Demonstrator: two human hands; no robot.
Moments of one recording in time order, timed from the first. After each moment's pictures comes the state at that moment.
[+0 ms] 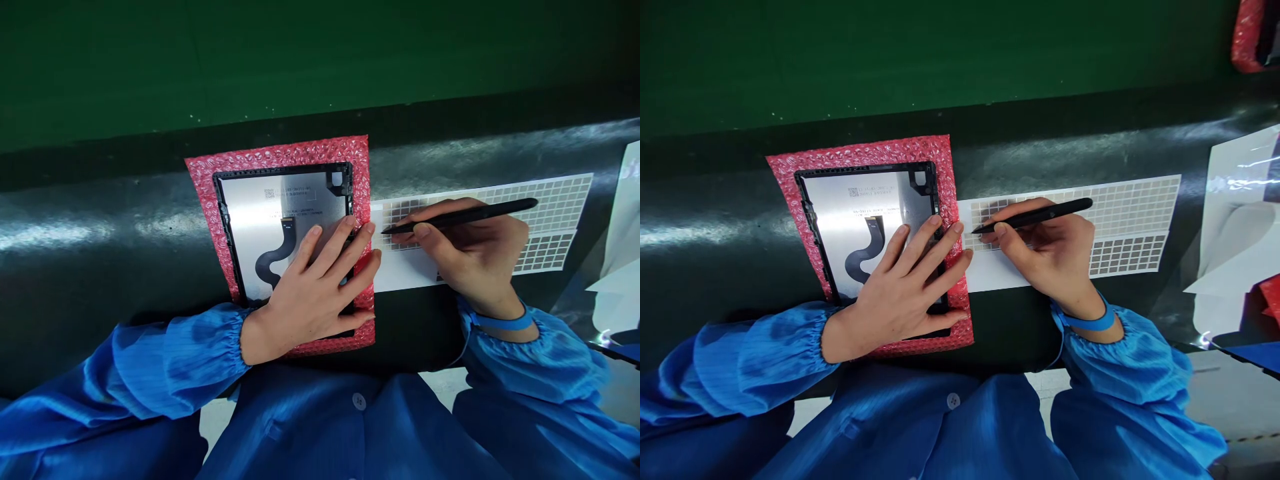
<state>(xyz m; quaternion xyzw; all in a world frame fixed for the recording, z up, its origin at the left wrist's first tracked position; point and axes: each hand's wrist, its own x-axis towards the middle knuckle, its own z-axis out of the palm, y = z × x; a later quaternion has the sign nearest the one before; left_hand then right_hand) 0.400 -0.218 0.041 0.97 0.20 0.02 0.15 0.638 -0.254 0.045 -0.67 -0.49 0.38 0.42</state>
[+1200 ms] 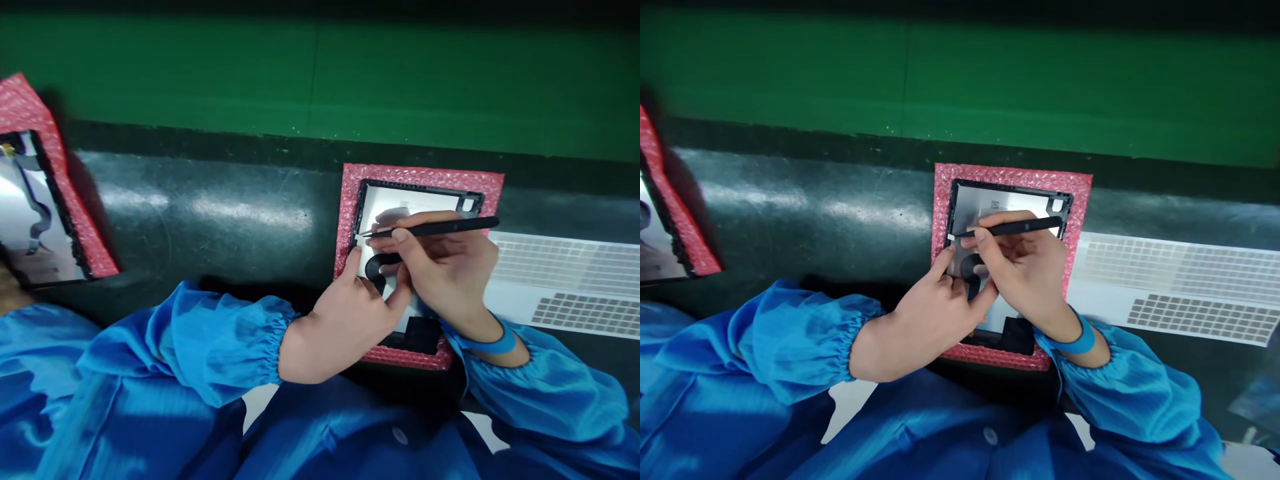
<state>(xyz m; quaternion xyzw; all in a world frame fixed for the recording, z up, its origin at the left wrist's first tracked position) 0.336 -0.209 0.061 0.96 0.27 -0.02 0.06 0.491 -0.196 0.046 -0.64 -0.45 0.44 0.44</state>
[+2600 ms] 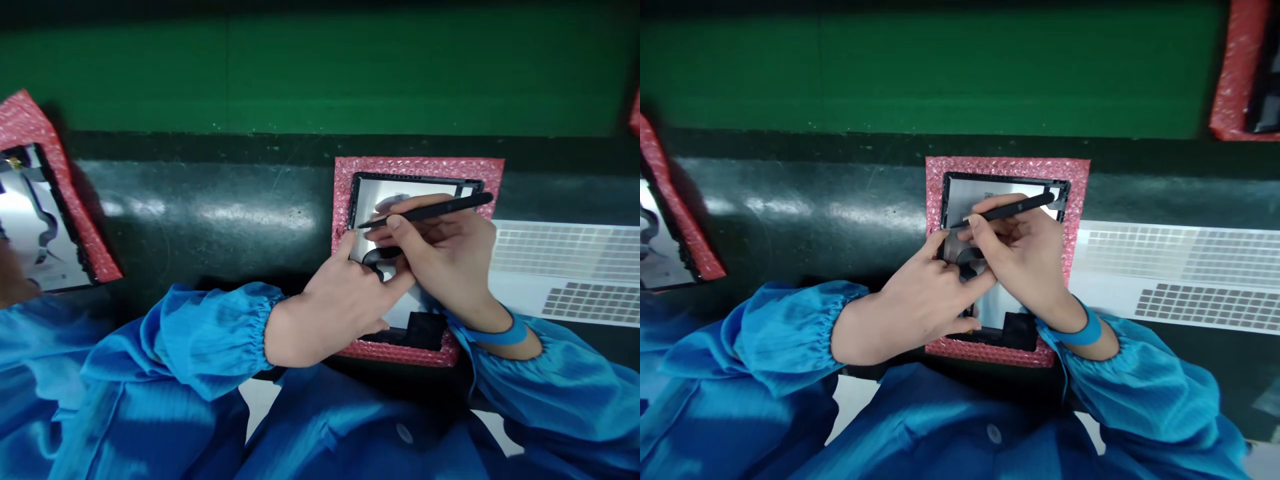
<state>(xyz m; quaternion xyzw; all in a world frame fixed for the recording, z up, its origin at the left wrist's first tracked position) 0.336 -0.176 0.071 0.96 0.21 -0.10 0.18 0.492 -0.187 0.045 -0.64 -0.43 0.45 0.44</state>
